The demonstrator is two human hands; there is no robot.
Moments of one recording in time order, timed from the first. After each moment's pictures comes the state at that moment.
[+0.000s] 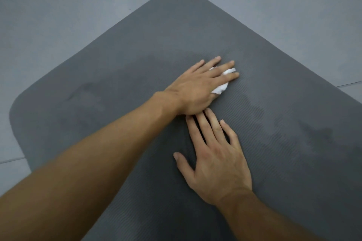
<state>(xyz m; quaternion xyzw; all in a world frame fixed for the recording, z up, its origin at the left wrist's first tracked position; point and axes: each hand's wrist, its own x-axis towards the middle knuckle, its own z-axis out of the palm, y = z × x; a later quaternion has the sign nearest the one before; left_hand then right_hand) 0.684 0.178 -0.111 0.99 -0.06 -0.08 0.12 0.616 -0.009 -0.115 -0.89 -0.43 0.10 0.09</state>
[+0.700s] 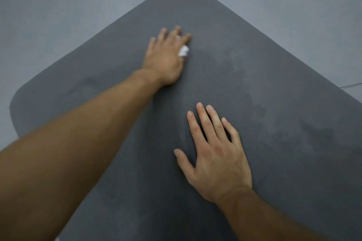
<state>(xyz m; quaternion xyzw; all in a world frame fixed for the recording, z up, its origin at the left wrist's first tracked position) 0.691 0.244 -0.106 0.97 0.22 -0.04 0.11 0.616 -0.011 -0.117 -0.89 -0.44 0.10 0.09</state>
